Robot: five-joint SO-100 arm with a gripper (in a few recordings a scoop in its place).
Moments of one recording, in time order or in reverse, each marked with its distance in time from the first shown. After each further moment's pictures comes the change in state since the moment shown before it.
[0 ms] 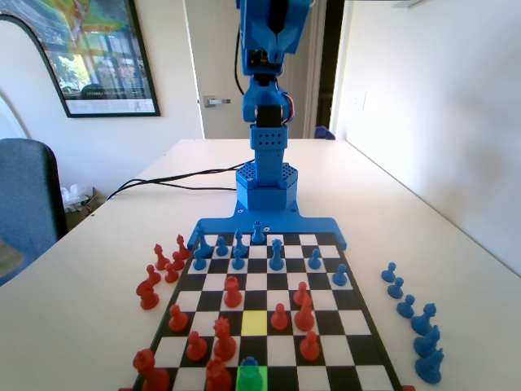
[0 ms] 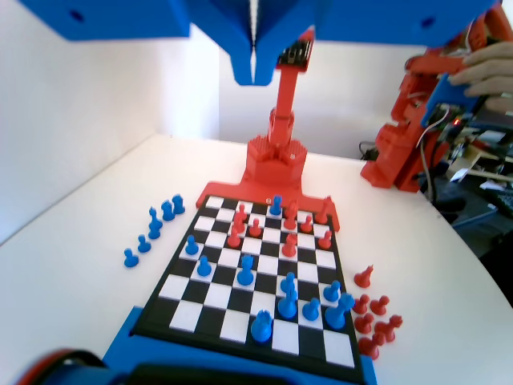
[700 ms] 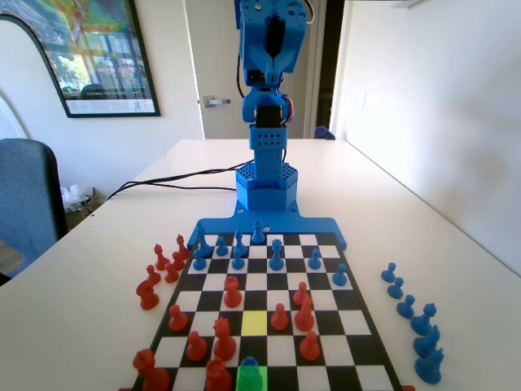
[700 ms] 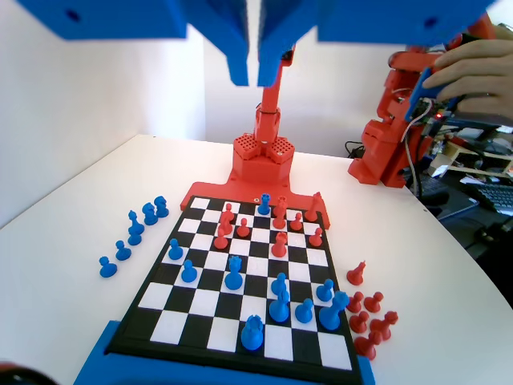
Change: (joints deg) arm 4.0 4.0 7.3 -4.8 -0.2
